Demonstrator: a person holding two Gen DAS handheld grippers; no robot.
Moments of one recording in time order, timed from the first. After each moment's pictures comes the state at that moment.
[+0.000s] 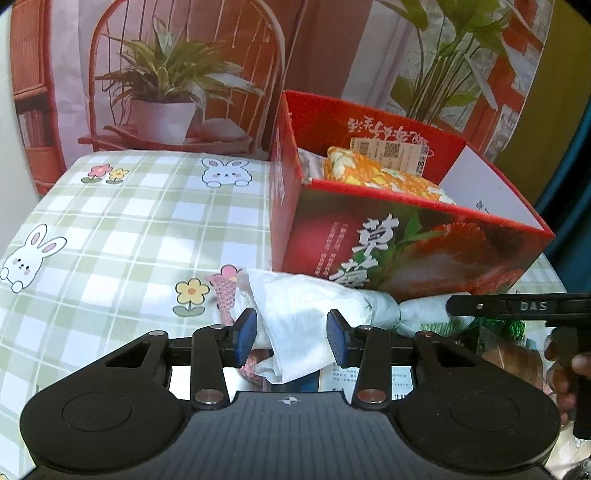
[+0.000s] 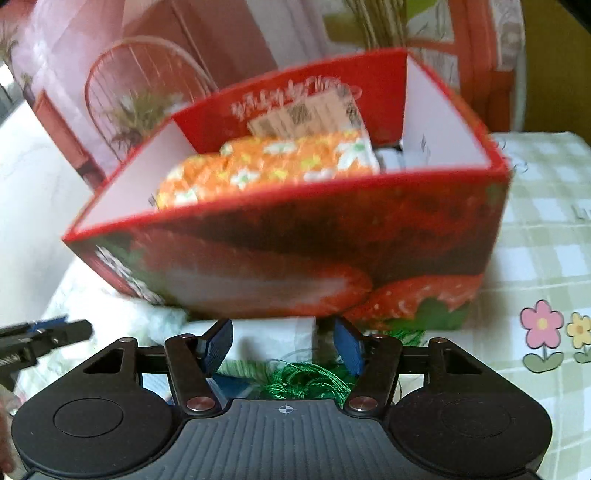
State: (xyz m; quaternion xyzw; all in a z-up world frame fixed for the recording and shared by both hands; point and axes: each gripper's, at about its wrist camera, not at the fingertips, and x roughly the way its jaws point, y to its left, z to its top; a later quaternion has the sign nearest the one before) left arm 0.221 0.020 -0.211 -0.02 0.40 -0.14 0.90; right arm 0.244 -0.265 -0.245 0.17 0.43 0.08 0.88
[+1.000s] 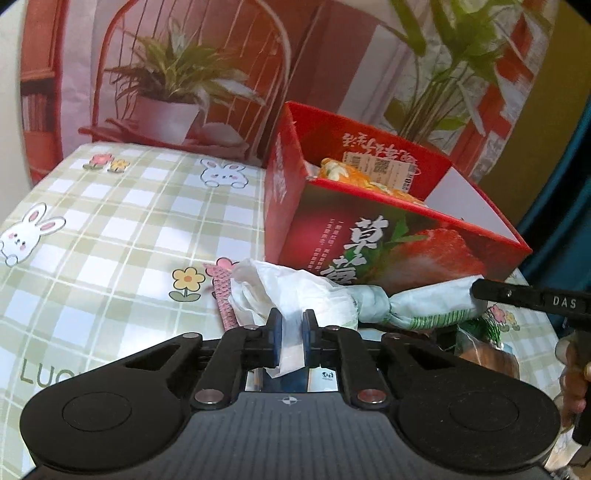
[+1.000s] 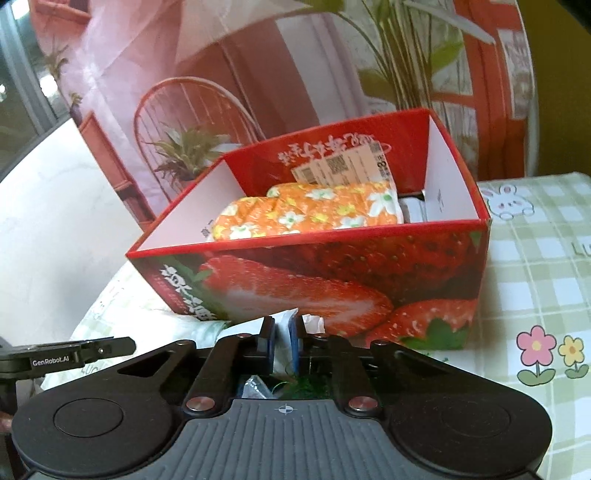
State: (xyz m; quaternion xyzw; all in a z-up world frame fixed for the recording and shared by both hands) left arm 0.199 0.033 -0.213 -0.06 0.37 -0.16 0.91; right arm 0.205 -0.265 -0.205 0.17 0.35 0.12 0.91
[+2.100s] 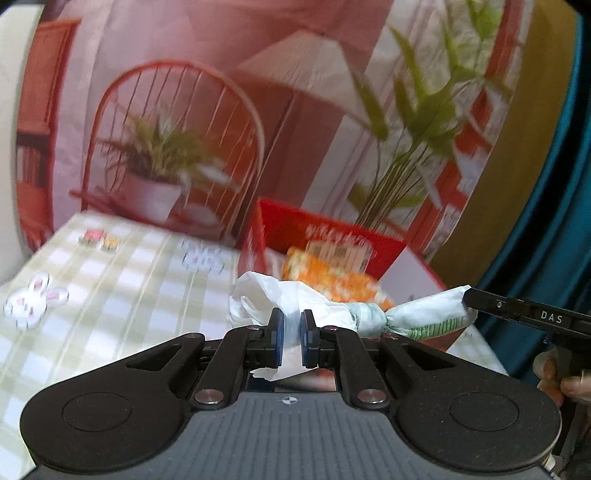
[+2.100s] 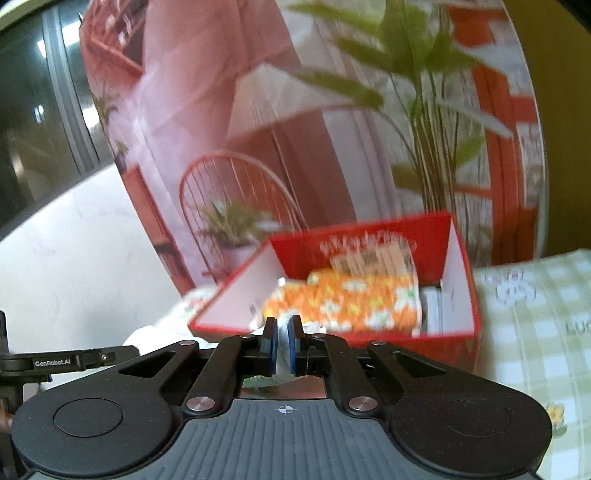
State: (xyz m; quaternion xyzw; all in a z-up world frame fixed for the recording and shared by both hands) left arm 0.176 0.049 -0.142 -0.10 0.26 -0.20 0.94; right arm 0.174 -0.271 -0.134 0.16 0.23 0.15 0.95
